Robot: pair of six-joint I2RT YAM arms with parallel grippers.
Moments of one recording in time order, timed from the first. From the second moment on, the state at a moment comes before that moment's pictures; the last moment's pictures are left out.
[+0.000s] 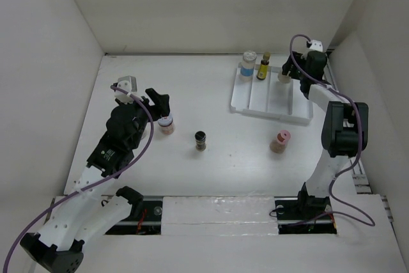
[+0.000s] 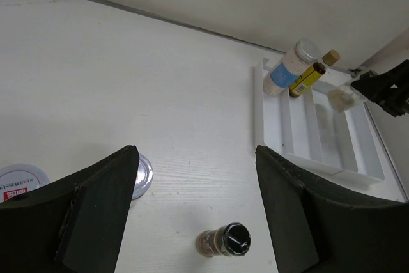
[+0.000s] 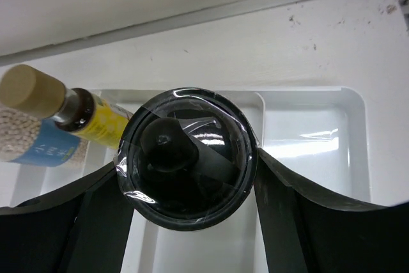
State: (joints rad) left arm -0.51 0.73 0.84 -0.25 -0.34 -0.47; right arm -0.07 1.86 1.29 0.23 -0.08 0.20
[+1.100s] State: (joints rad) left arm -0.51 0.73 0.84 -0.24 -0.28 -0.47; right arm 0.13 1.45 1.02 0.25 0.14 0.20
